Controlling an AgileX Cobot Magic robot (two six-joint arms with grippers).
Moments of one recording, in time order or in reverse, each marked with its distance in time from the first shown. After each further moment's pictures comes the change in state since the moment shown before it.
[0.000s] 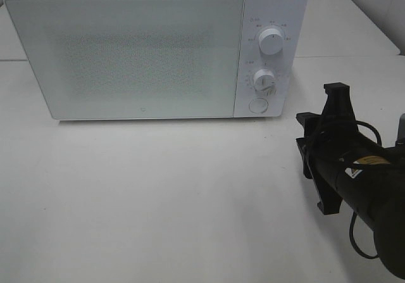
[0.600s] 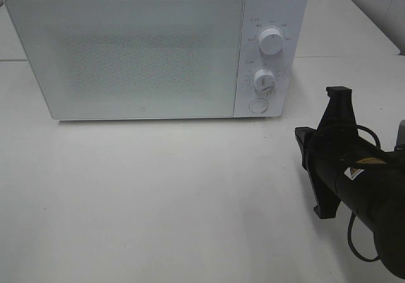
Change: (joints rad) left arm 0.000 0.000 0.000 0.000 0.000 0.000; right arm 0.000 0.000 0.000 0.003 0.030 0.065
